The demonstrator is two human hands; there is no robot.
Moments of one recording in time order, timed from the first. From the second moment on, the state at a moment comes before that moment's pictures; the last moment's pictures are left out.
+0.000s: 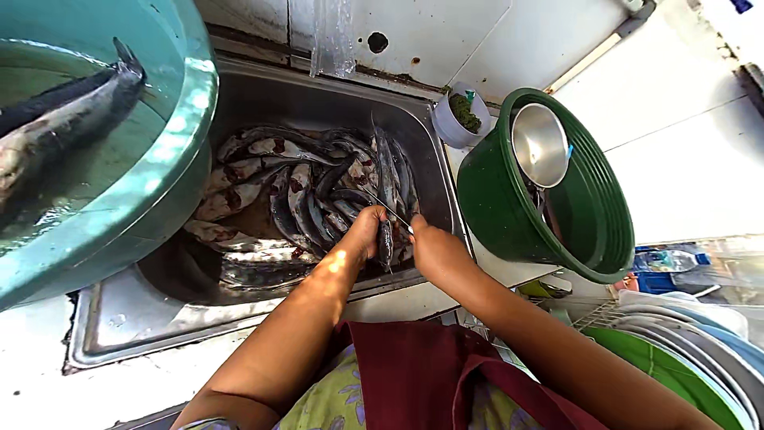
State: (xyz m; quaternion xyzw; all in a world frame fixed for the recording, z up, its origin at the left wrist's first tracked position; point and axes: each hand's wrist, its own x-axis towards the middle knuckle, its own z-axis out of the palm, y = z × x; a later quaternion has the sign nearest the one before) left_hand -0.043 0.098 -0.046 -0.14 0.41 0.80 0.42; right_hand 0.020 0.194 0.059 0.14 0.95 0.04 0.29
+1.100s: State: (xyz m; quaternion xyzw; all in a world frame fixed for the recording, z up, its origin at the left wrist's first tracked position) left_hand -0.046 0.095 -0.060 0.03 0.41 0.84 0.34; right_hand 0.004 0.245 0.070 0.23 0.89 -0.32 0.20
